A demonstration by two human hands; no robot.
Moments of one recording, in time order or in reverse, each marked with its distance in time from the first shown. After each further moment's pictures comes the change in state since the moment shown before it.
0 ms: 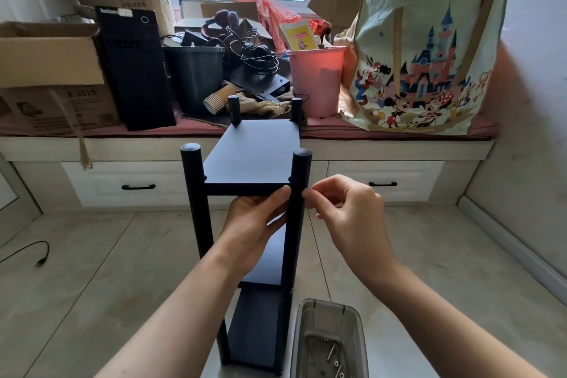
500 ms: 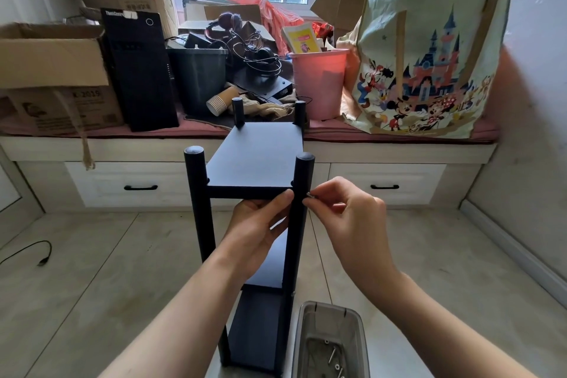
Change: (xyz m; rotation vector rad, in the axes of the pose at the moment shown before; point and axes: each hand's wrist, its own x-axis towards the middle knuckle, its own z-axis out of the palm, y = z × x) left_hand 0.000 -0.003 -0.004 -0.040 0.007 -0.033; right_hand -0.003 0.000 0.004 -0.073 0.047 -0.096
